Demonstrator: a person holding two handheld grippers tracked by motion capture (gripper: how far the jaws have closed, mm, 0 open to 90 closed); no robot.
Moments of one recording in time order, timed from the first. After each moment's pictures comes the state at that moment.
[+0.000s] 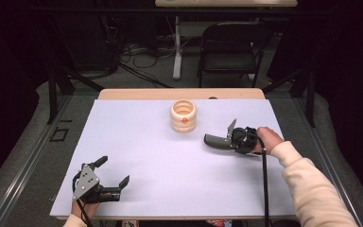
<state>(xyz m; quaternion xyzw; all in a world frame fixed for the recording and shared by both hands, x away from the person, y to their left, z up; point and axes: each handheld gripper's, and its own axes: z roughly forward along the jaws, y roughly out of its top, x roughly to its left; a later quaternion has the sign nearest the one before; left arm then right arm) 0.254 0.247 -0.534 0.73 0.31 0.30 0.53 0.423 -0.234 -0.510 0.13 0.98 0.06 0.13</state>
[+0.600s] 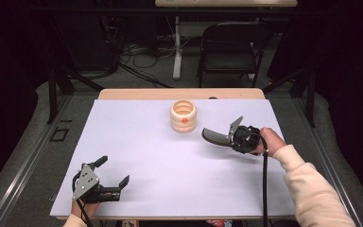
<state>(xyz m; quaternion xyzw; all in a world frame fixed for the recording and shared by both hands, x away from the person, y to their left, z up) 0.254 0.247 -0.534 0.73 0.31 0.30 0.54 0.412 -0.236 -0.494 0.16 0.97 0.13 0.14</state>
